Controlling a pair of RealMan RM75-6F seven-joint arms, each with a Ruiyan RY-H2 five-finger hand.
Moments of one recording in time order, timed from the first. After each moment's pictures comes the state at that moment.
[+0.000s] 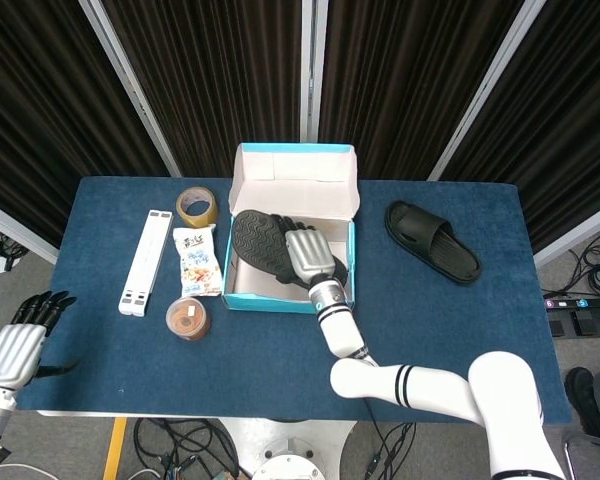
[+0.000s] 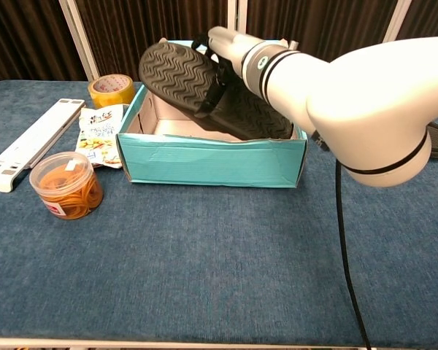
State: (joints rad) left arm -0.15 -1.18 0.03 -1.39 1.53 1.36 -0.20; right arm 1.15 -1.88 0.43 -1.27 -0.56 1.01 -0.54
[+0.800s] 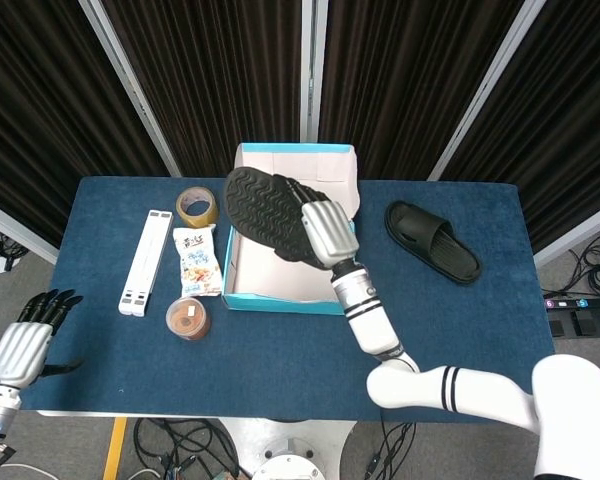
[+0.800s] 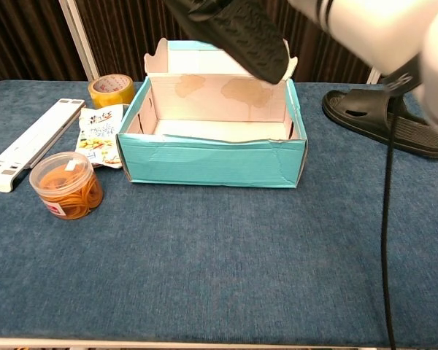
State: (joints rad) left arm -0.16 -1.18 0.03 -1.41 1.55 1.36 -0.17; right arm 1.00 -1.66 0.48 -1.55 -0.91 1.12 -0.29
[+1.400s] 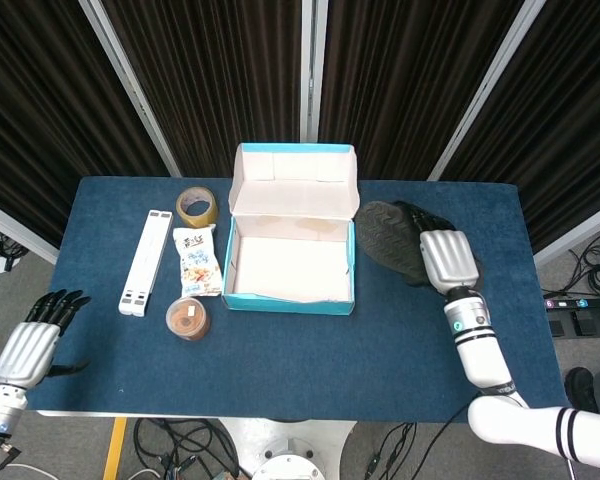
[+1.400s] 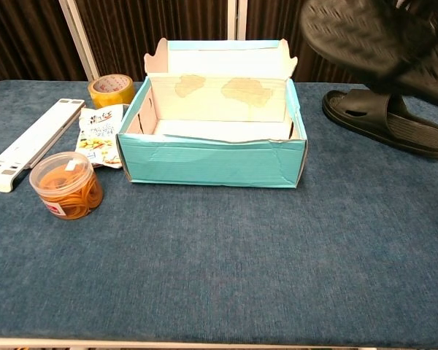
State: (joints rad) left arm -0.17 -1.18 0.03 -1.43 1.56 1.36 -0.16; right arm 0.72 -1.25 0.24 -1.82 -0.80 1.18 -0.49
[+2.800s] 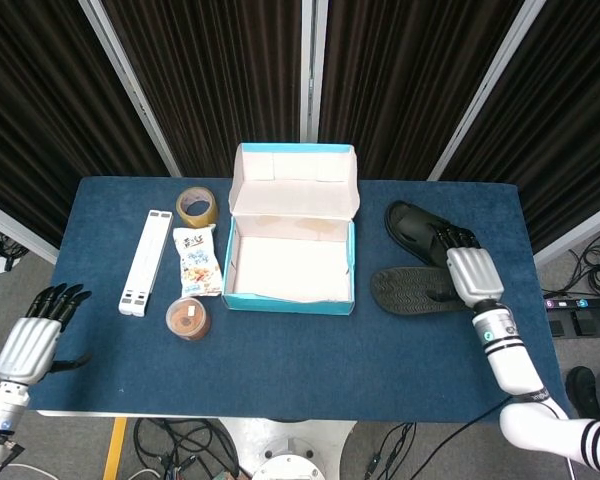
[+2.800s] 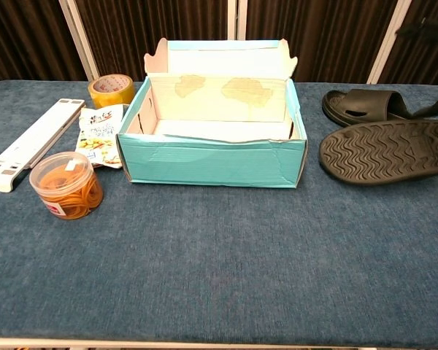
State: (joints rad) left arm -0.18 -1.18 0.02 -1.46 1.56 1.38 -0.11; right arm 0.60 -1.22 0.17 -1.65 -1.05 1.09 -0.20
